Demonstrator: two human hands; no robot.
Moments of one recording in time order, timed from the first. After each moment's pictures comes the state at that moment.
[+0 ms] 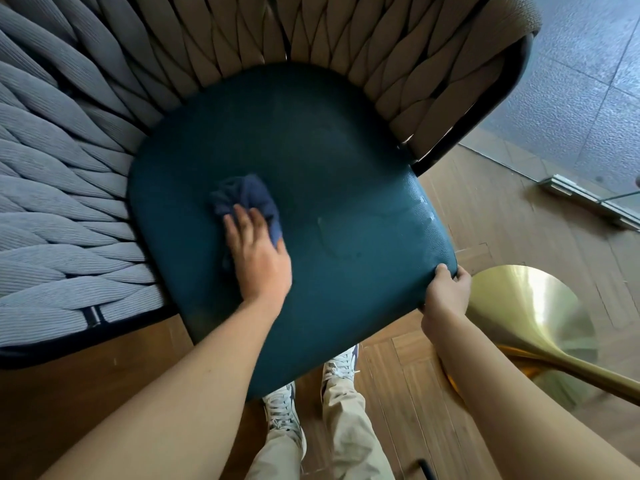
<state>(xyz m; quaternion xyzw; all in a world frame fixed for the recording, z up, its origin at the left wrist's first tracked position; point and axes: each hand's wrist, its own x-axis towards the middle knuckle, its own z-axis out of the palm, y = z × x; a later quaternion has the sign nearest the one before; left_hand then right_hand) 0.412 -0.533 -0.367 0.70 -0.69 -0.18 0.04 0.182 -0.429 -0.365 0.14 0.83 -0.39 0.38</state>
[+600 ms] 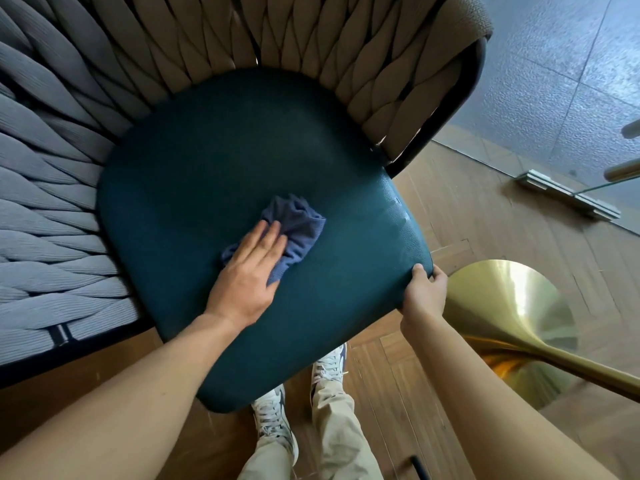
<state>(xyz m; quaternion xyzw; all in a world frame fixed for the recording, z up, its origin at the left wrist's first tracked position) 0.429 -0.521 -0.372 0.42 -0.89 -0.17 0.02 0.182 -0.429 -0.355 0.14 0.82 -0.40 0.39</state>
